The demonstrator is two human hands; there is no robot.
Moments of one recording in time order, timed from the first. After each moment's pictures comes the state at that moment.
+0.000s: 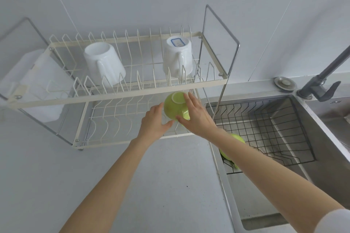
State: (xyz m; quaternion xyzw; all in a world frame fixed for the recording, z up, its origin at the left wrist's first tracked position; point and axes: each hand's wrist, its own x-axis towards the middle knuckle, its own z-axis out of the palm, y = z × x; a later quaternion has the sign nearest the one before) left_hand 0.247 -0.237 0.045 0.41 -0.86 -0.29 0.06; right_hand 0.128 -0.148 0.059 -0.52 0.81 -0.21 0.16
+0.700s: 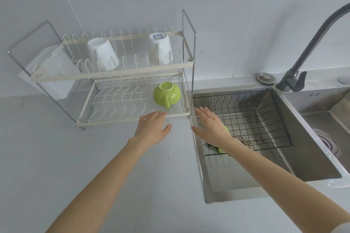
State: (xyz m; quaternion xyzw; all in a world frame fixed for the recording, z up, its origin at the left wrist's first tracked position) left_hand 0.269 -0.125 0.070 0.36 -0.93 -0.11 -0.02; right_hand 0.113 -0.009 0.052 -0.53 0.82 -0.16 0.16
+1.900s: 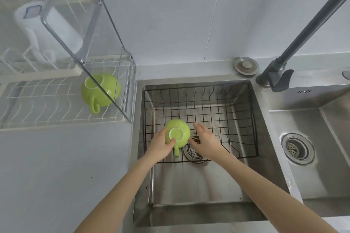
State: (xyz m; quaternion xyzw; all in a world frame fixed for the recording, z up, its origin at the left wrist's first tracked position) left_hand 0.063 -0.051 -0.042 0.48 -0.74 -0.46 -0.06; right_hand -0.069 0.037 -0.040 -0.44 0.81 -0.13 0.36
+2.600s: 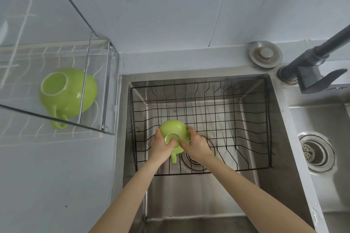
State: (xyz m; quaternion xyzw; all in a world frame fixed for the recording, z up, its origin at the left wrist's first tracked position) left_hand 0.028 -0.075 -0.115 0.61 -0.60 -0.51 -0.06; right_hand -0.074 -0.009 -0.110 -0.30 0.81 -0.15 0.48
